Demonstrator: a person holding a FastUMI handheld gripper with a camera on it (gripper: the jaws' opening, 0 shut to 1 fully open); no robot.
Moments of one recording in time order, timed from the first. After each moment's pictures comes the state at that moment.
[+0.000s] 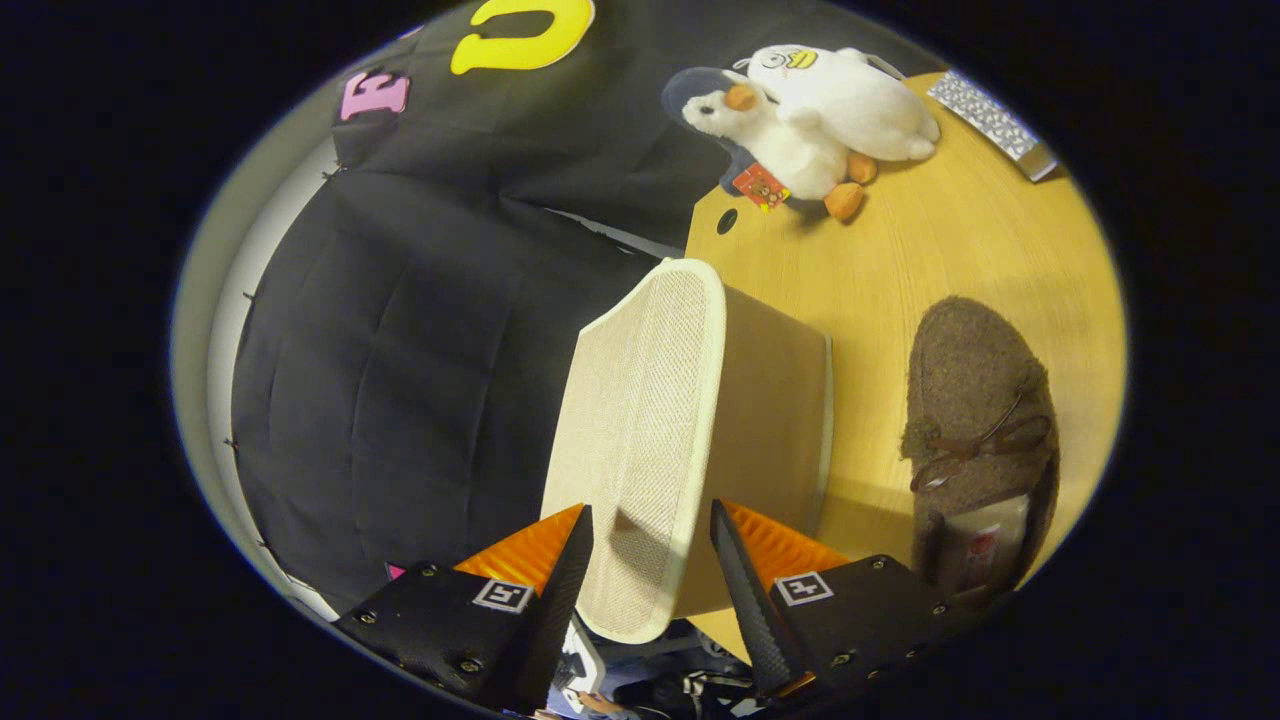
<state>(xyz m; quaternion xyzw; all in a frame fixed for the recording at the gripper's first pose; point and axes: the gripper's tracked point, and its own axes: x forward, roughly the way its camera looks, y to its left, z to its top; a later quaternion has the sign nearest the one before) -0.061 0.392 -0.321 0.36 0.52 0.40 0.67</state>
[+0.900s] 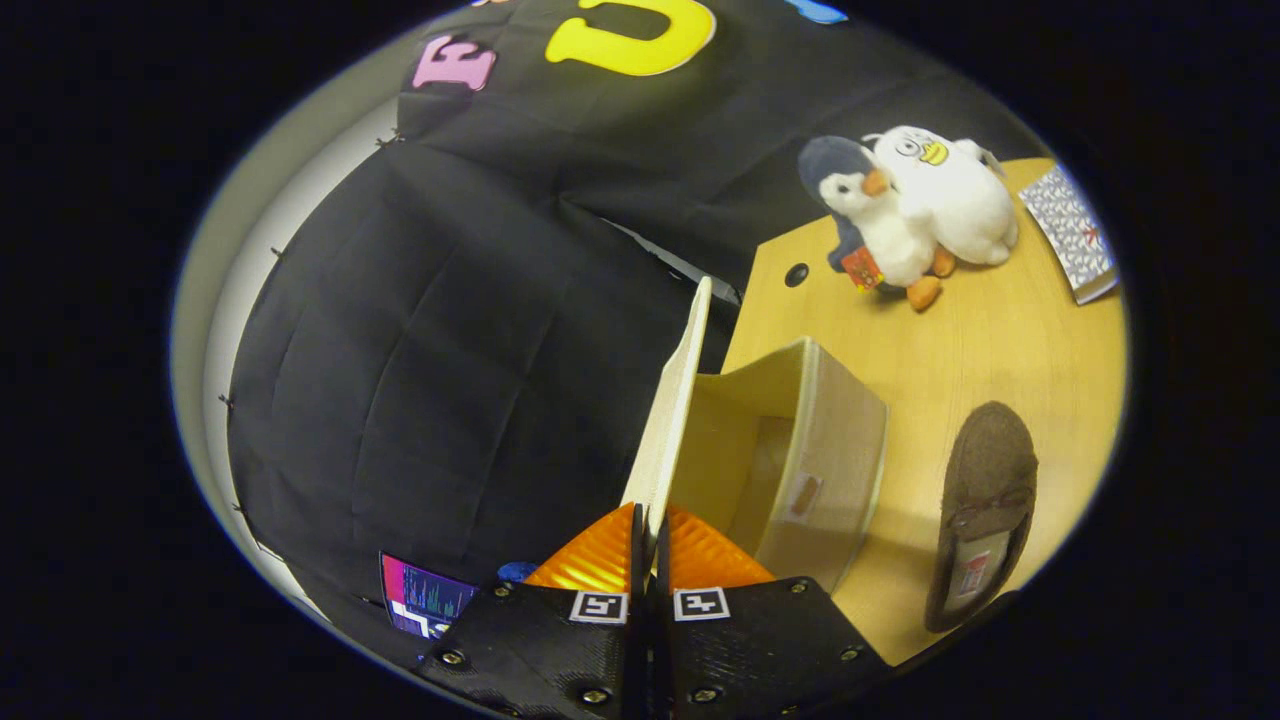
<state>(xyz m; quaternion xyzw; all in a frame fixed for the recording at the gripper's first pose) -0.051 0.445 -0.226 0.27 0.45 0.45 0.72</state>
